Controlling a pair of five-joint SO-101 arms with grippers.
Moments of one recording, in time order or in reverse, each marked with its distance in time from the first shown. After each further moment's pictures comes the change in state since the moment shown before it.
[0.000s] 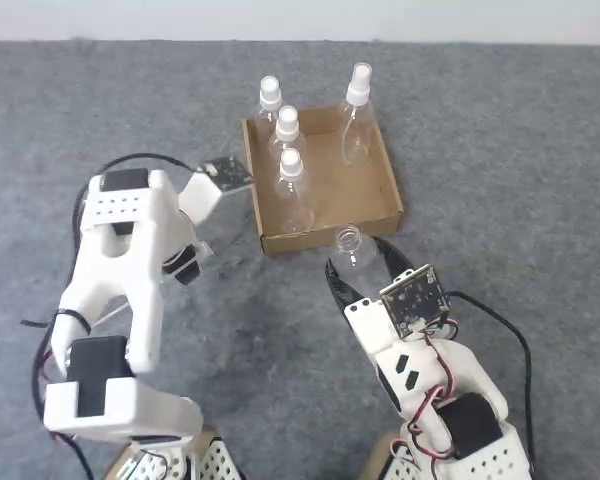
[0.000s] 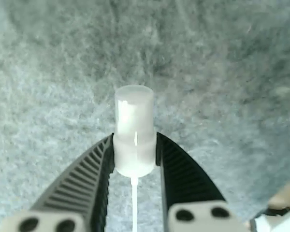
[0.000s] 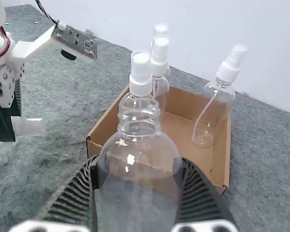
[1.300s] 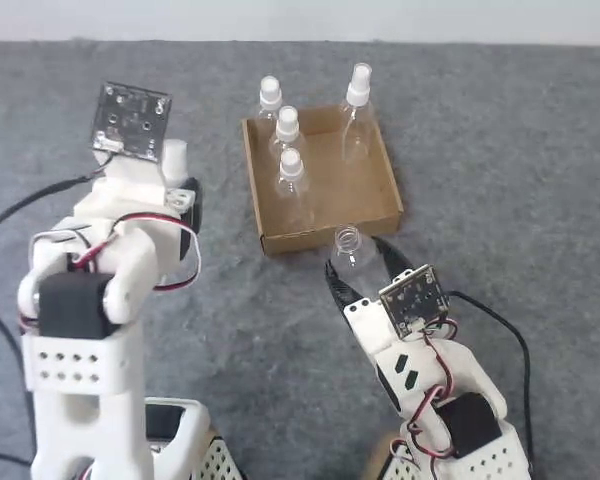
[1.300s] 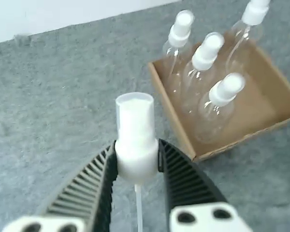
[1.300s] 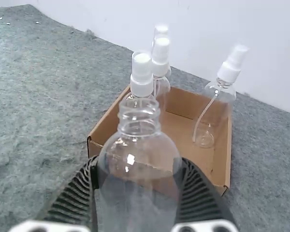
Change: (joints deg) left arm 8.8 -46.9 -1.9 -2.1 47.7; right arm -0.2 0.0 0.0 0.0 0.0
